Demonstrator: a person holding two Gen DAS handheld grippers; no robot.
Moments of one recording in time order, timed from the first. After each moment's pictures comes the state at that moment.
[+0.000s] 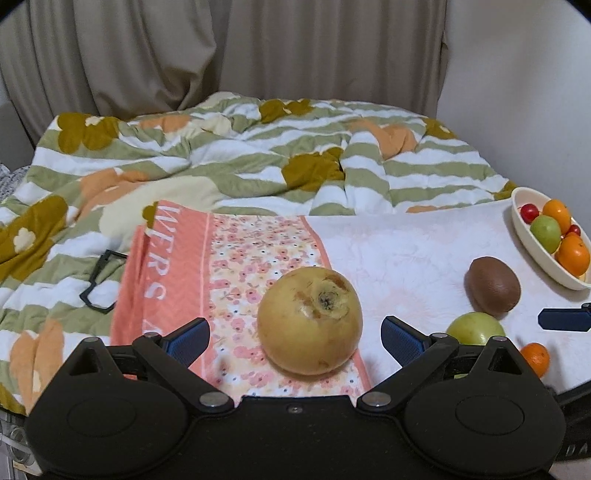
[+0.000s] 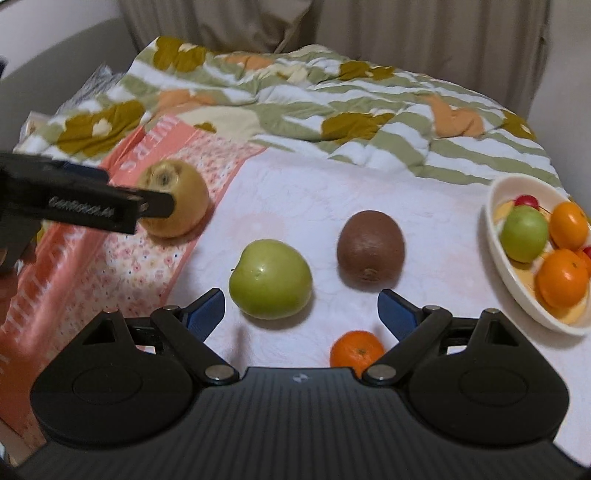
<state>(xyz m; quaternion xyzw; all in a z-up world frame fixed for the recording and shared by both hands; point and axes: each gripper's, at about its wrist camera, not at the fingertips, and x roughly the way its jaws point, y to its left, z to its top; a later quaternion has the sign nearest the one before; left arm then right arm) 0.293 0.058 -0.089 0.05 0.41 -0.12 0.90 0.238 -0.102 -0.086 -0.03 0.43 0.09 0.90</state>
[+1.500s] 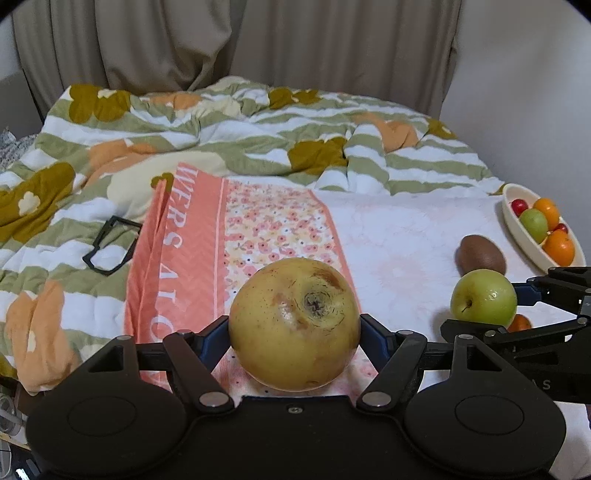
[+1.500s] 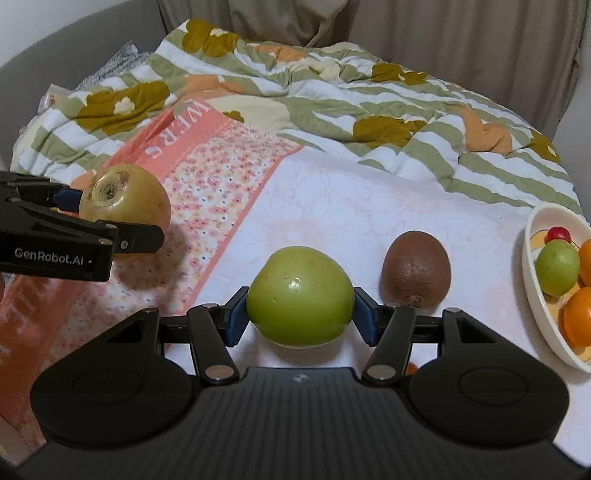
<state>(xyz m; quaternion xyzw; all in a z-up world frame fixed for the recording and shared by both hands) 0.252 0.082 -0.081 0.01 0.43 -0.11 0.90 0.250 -0.075 -0.087 -0.05 0.43 0.12 0.89</state>
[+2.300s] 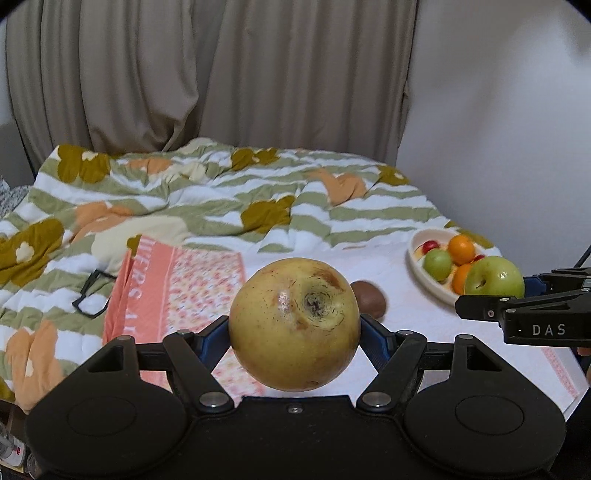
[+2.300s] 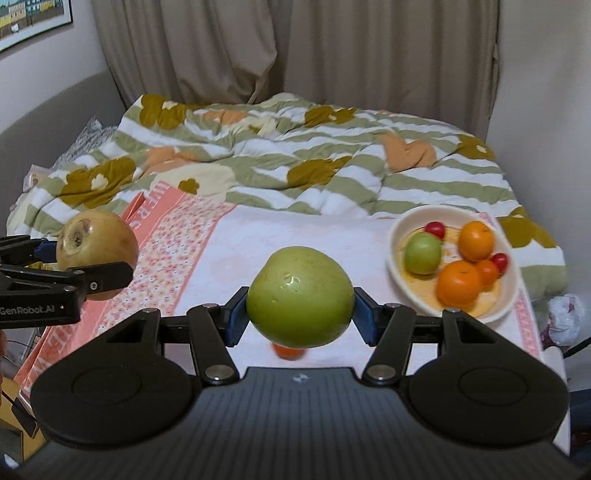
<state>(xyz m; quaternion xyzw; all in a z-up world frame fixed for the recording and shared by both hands) 0.170 0.012 0.003 0.01 0.35 -0.15 0.93 0.164 -0.177 0.012 0.01 0.37 0.05 0.93</state>
